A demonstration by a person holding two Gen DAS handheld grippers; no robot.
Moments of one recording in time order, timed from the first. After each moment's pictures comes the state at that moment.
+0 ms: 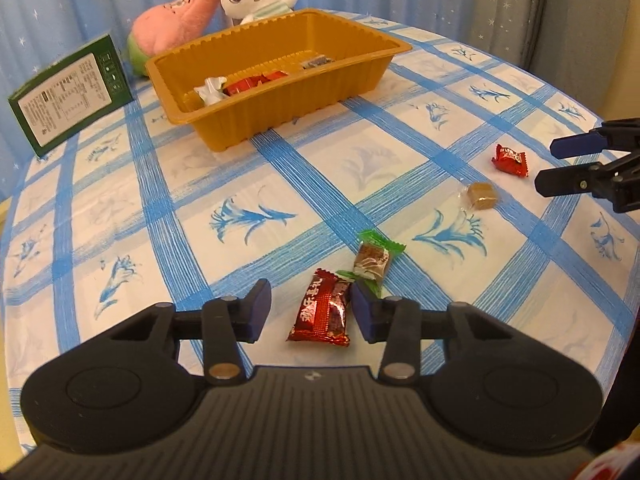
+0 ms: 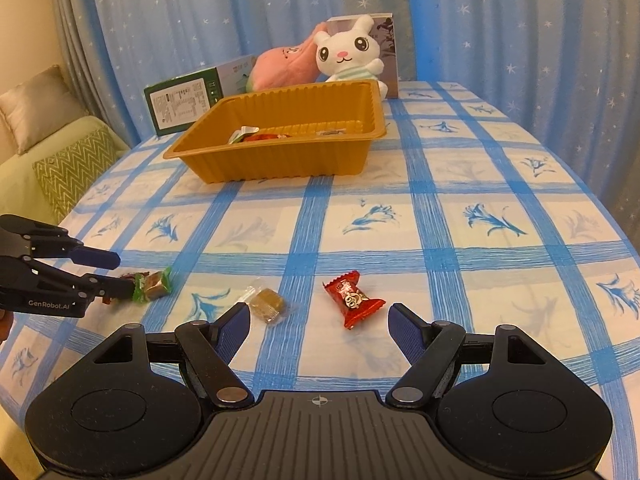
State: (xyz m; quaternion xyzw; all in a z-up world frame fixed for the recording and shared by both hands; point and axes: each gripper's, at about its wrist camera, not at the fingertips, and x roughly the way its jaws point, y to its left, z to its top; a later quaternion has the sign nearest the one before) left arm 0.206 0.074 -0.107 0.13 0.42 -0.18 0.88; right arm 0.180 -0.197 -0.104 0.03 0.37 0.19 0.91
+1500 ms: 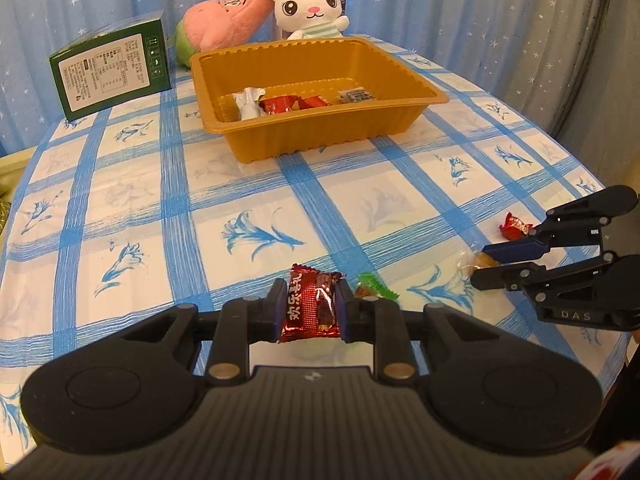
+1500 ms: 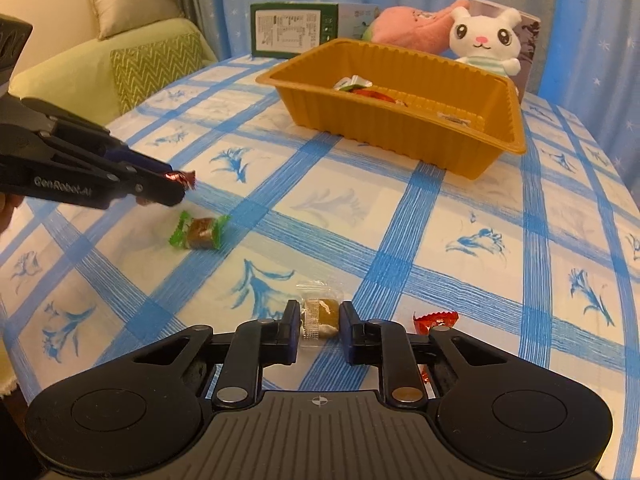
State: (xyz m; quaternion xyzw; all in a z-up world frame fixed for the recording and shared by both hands) left arm 0.207 0.073 -0.087 0.04 0.41 -0.13 0.90; right arm 0.213 -0.141 -0.127 -0.10 0.39 0.32 0.86
